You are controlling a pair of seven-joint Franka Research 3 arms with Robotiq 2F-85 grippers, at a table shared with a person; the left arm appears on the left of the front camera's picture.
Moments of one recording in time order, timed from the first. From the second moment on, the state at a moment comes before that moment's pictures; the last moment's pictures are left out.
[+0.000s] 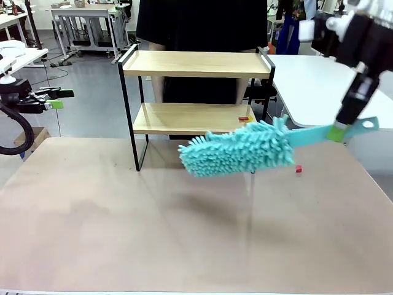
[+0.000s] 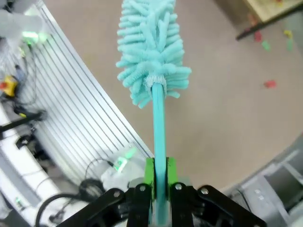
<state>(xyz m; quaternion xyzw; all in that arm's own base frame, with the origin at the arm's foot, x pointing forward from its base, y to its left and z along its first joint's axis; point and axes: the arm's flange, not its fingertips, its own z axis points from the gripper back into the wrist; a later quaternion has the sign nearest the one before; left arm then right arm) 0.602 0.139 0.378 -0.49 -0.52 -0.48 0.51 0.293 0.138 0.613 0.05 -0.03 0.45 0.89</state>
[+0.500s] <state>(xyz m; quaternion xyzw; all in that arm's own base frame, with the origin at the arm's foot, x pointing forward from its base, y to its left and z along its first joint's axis) 0.602 0.139 0.378 -0.49 -0.52 -0.48 0.51 0.282 0.043 0.582 0.03 0.01 0.45 0.89</state>
